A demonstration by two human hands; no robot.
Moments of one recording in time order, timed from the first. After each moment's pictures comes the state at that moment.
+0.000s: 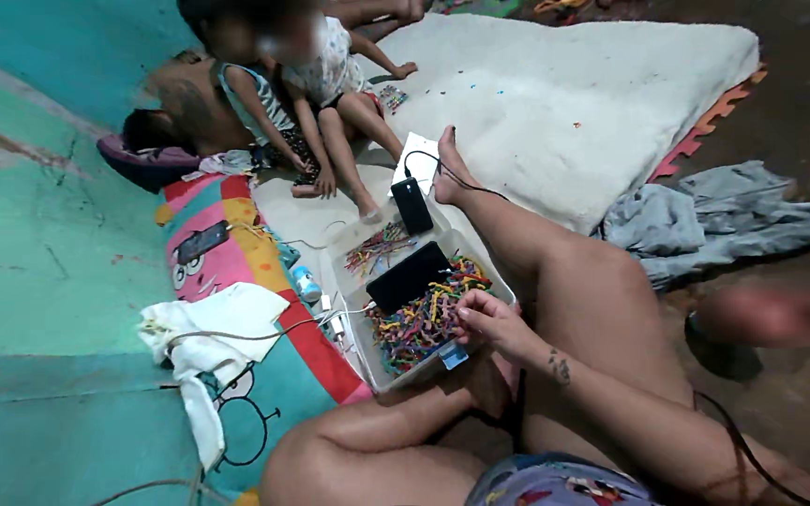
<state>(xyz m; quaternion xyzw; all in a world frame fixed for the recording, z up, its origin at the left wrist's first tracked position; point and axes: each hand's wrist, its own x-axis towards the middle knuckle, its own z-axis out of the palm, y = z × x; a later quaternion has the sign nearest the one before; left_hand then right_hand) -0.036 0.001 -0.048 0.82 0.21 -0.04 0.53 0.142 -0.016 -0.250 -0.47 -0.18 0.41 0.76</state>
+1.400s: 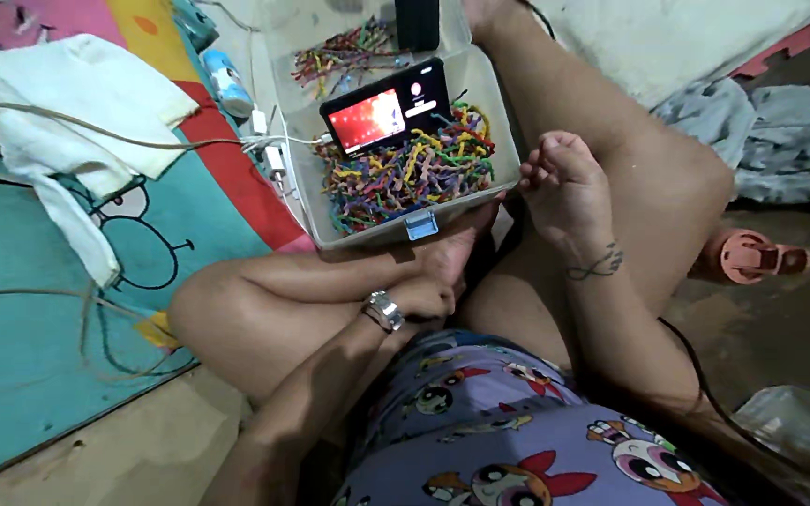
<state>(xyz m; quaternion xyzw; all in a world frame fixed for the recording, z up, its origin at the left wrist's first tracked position) -0.001 0.068 -0.313 0.78 0.11 -0.47 0.40 0.188 -0.054 -0.255 -0.51 0.04 0.32 0.80</state>
